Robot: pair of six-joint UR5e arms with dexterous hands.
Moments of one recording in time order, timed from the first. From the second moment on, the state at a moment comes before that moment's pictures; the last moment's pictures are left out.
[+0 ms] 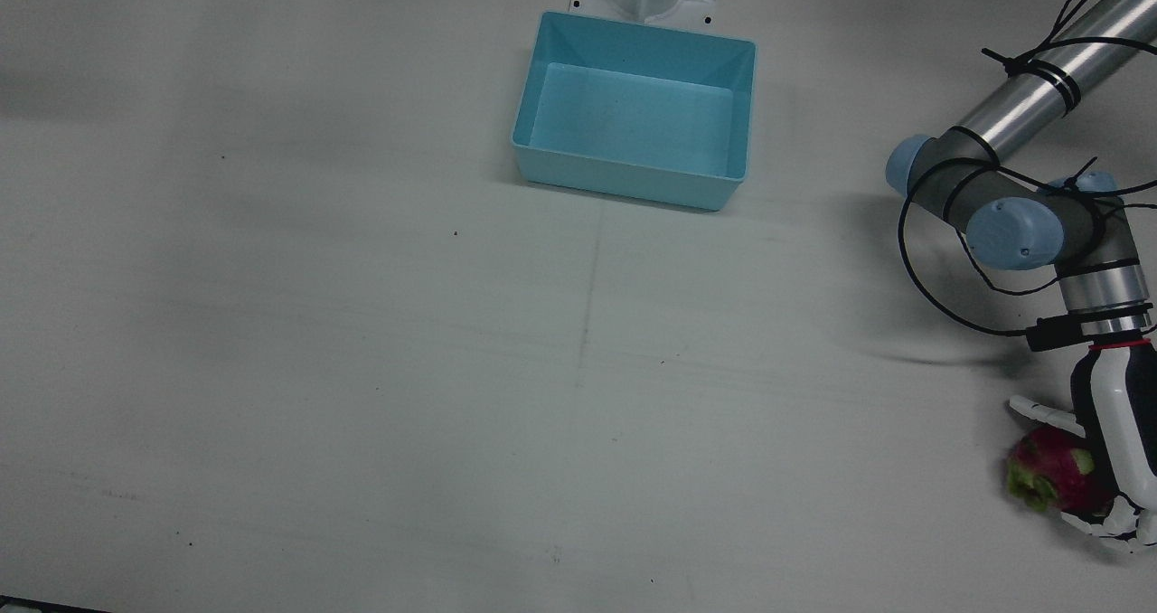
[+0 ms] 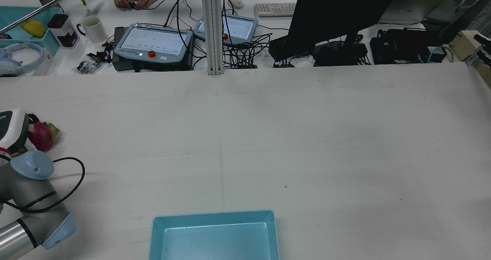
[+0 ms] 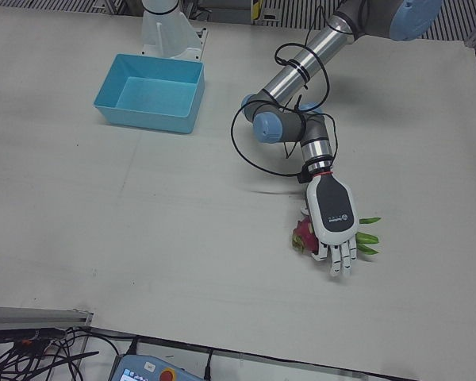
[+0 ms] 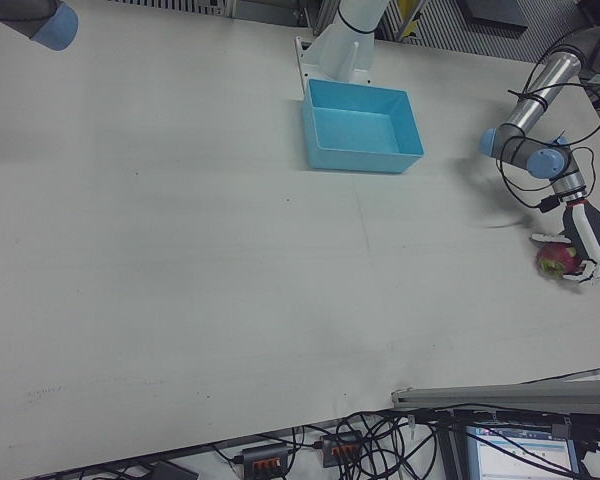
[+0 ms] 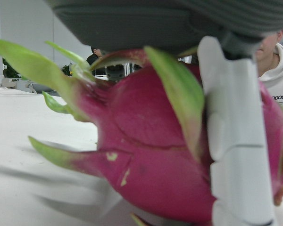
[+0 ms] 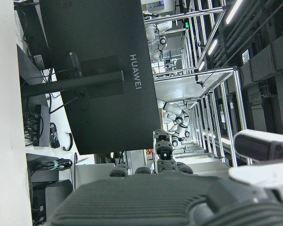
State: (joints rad) left arm -0.75 -1.98 -1.33 0.76 0.76 1.02; right arm 1.45 -1.64 1.71 -3.23 -1.55 0.16
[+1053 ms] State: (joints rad) left arm -0.86 -1.98 -1.57 0.94 0.77 0.92; right arm 1.45 -1.64 1.71 -3.23 -1.55 0.16
